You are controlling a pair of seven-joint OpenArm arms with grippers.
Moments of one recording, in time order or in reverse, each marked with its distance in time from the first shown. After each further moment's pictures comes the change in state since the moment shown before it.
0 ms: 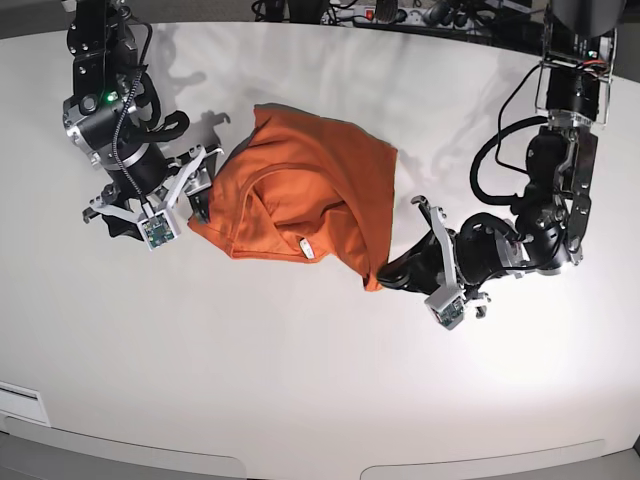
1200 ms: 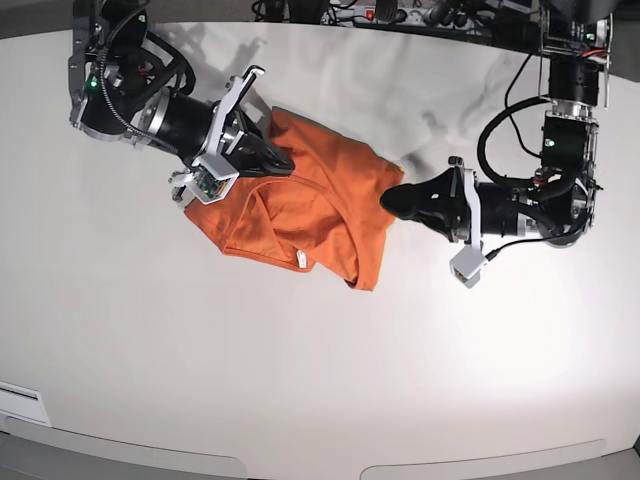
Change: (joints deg) left arm 5.9 0.5 -6.8 -8.1 -38.9 -0.2 30.9; right arm -3.7 -2.5 -0.2 0.1 37.1 22.8 -4.1
